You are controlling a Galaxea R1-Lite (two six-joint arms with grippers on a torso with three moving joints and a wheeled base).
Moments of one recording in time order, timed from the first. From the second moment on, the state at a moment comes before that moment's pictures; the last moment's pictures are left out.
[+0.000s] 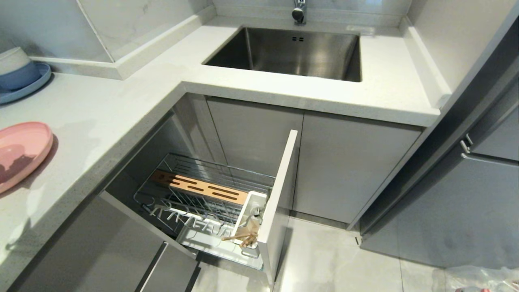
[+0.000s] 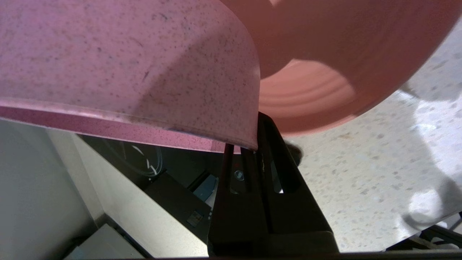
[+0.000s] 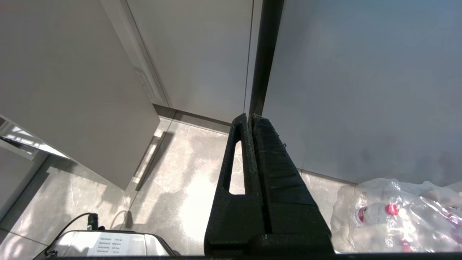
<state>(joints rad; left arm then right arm) 0.41 1.65 -1.95 1.20 0.42 0.48 0.00 0.00 0.00 0.02 0.02 -0.02</state>
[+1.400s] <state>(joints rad) 0.38 1.70 -1.93 1.16 0.44 0.37 0.00 0.00 0.00 0.02 0.02 -0.02</state>
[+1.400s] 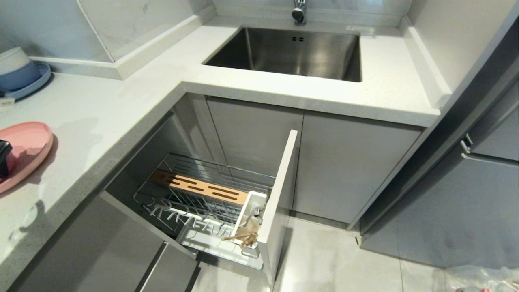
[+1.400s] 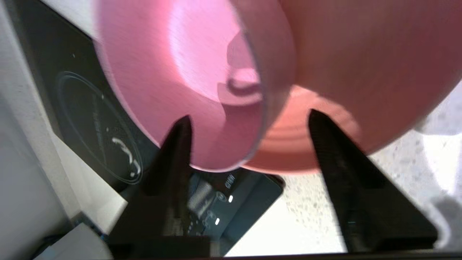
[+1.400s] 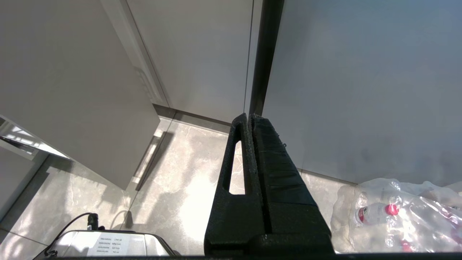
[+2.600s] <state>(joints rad) 0.29 1.26 -1.83 0.43 -0.03 -0.64 0.00 0.00 0.00 0.02 0.02 -0.02</state>
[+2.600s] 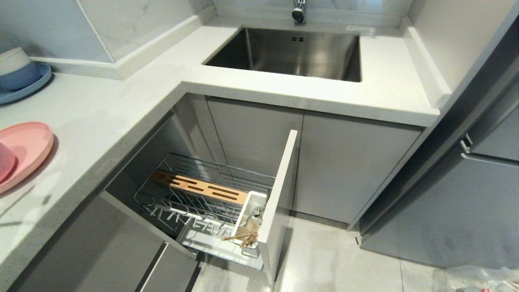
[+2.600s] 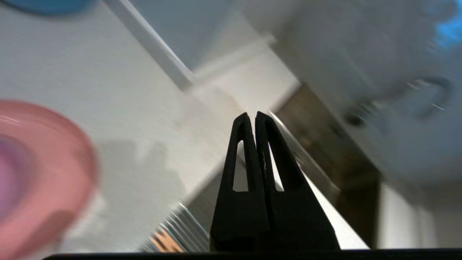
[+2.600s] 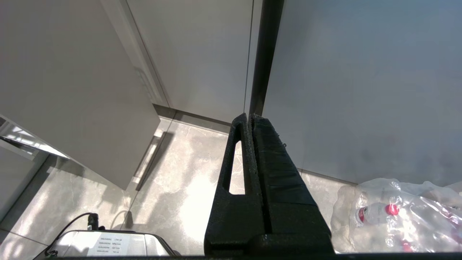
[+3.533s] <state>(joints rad) -0.38 1.45 -1.55 0.61 -0.23 -0.49 0.00 0.00 0.00 0.02 0.02 -0.02</state>
